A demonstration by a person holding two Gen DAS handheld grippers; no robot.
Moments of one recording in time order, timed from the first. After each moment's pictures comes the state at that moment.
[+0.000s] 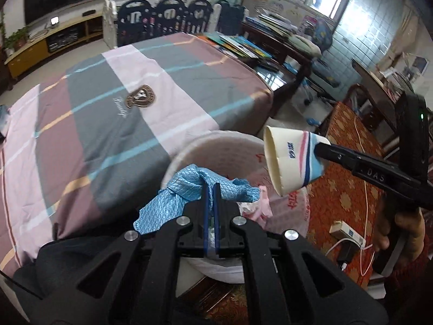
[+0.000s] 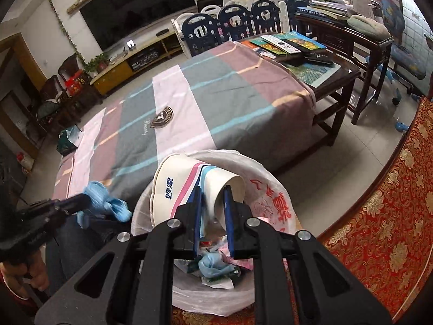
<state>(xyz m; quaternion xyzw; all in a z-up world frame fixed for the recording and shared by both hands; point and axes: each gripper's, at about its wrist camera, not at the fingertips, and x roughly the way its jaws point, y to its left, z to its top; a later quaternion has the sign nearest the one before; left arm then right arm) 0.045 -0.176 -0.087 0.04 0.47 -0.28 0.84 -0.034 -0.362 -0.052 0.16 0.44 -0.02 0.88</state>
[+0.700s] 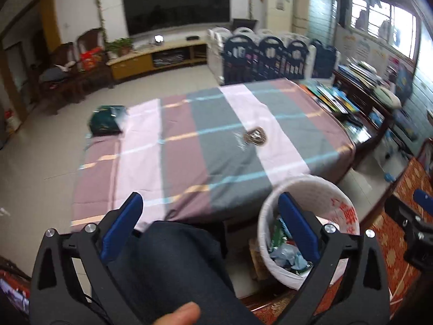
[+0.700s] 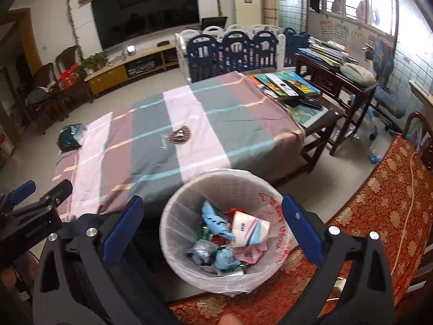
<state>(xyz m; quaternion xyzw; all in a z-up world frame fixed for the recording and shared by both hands) -0.010 -0.088 0.012 0.02 0.38 0.02 0.92 -0.080 -0.262 0.042 0.07 0.40 -0.05 0.91</state>
